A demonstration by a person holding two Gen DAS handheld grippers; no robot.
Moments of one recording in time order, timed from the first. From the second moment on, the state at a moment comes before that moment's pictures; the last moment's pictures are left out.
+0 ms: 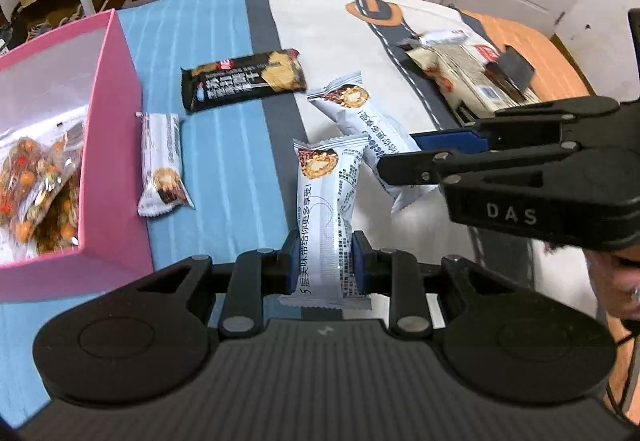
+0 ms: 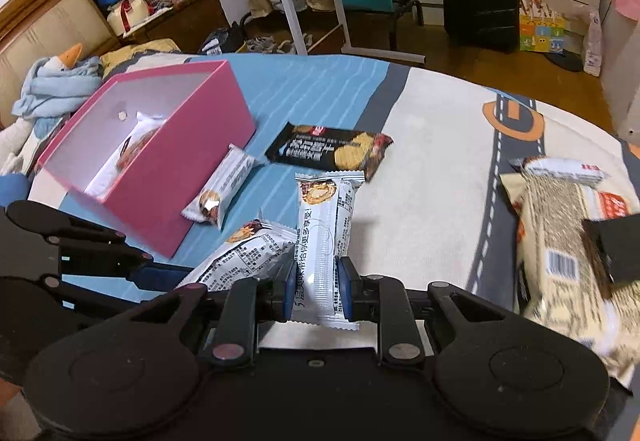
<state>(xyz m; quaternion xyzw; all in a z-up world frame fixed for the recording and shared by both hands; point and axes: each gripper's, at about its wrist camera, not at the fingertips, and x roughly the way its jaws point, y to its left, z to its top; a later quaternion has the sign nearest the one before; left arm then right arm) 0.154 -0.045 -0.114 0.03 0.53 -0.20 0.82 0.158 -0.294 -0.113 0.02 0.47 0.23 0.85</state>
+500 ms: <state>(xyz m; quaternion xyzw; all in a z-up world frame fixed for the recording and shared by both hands) 0.099 0.010 -0.077 0.01 0.53 -0.20 0.82 0.106 -0.262 -0.065 -0.07 0.49 0.27 0.82</state>
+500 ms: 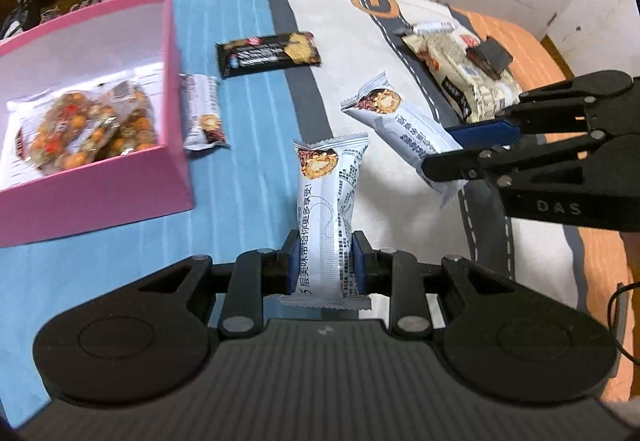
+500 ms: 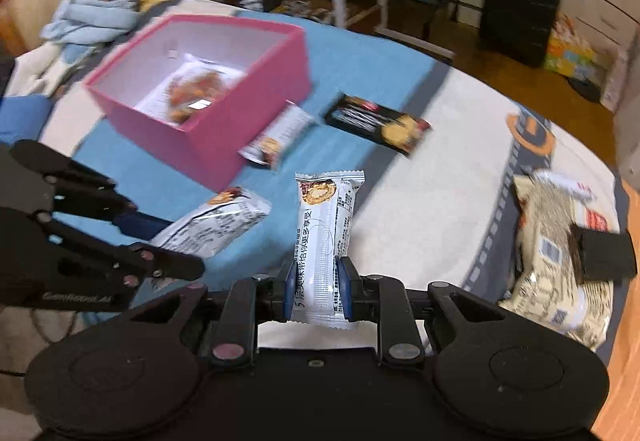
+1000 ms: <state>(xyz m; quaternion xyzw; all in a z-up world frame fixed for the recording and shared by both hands) 0.103 0.123 -0.008 -0.02 0.47 -0.07 0.88 0.115 -0.178 -0.013 -0.10 0.40 0.39 0.82</state>
